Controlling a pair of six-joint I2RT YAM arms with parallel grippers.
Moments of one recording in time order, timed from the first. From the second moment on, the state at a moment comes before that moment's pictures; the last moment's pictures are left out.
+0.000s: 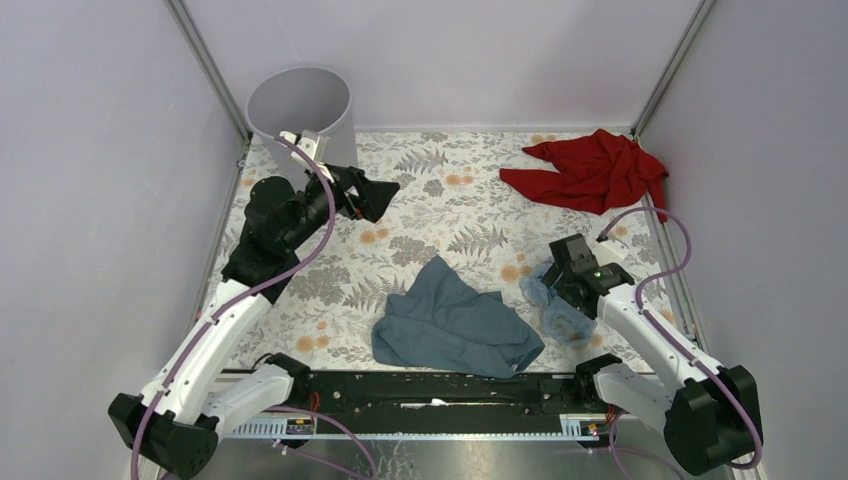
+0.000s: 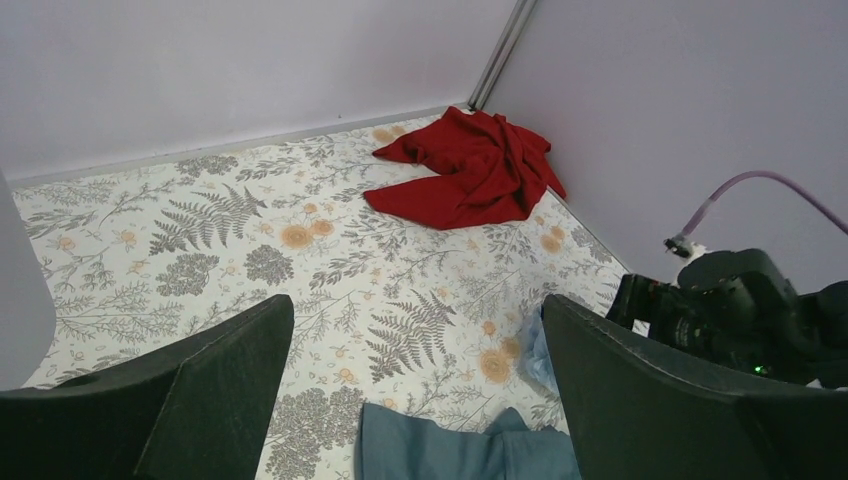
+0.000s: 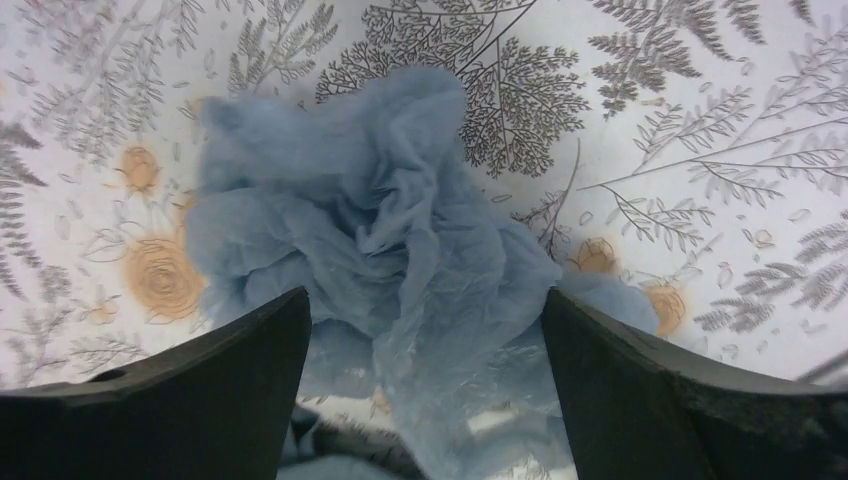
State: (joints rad) left arm -0.42 0.95 1.01 -0.04 0.27 -0.35; right arm 0.34 1.01 0.66 -0.82 0.48 0.98
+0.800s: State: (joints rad) left arm -0.45 1.34 1.02 -0.11 0.33 -0.43; right arm 0.38 1.47 0.92 -0.19 -0.33 0.39
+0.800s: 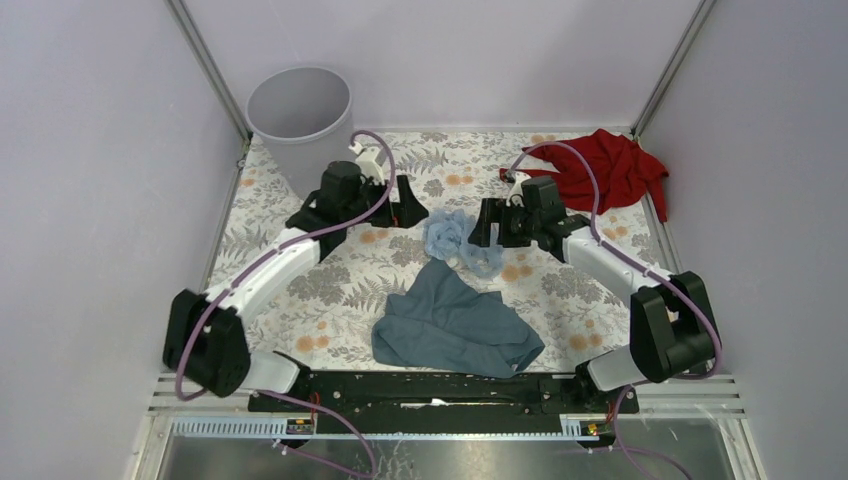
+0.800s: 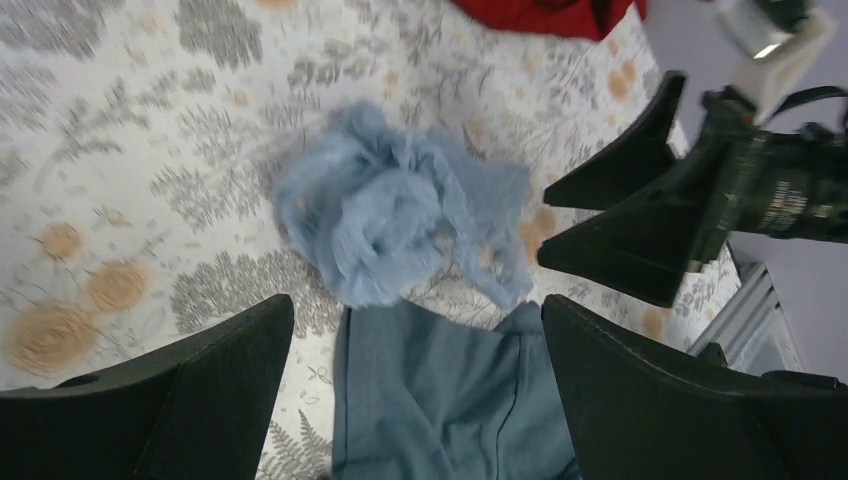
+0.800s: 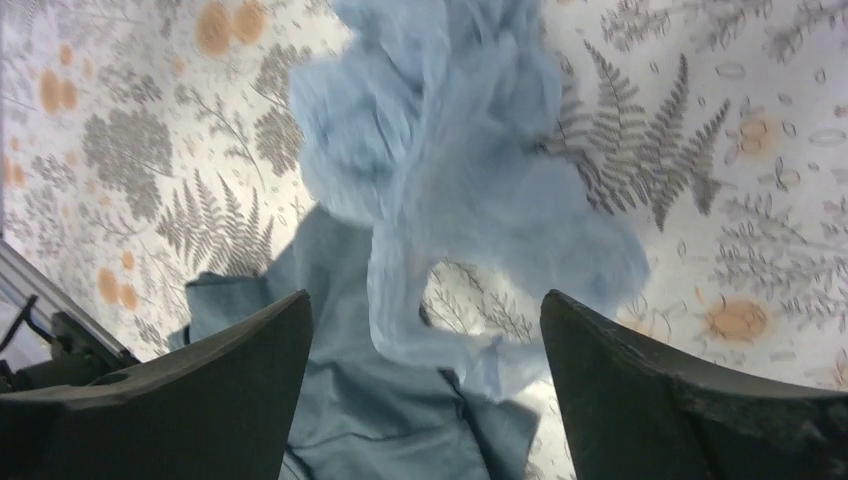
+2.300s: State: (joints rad) left arm -0.33 1.97 1.10 0.09 0.70 -0.77; right arm 0.58 1.46 0.69 -0.04 -0.13 0.31
